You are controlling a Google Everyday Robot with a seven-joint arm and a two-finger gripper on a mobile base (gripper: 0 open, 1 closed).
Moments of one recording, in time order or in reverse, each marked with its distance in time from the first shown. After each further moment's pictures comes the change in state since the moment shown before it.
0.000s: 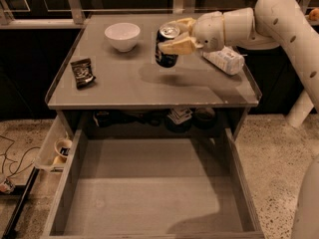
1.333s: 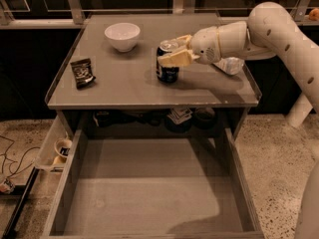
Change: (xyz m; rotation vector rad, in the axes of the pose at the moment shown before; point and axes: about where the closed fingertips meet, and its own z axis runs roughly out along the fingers) arm 0.041 0.013 0.011 0.003 0.082 0.214
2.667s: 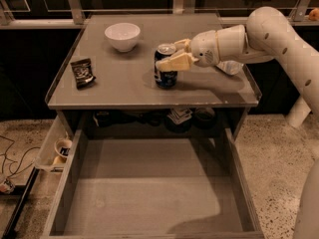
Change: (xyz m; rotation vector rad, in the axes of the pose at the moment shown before) arm 0.009 0.003 0.004 -0.020 -0.008 0.033
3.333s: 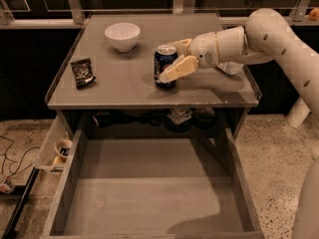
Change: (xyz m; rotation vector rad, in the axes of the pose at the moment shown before) arm 0.000 0.000 0.000 0.000 0.000 0.000
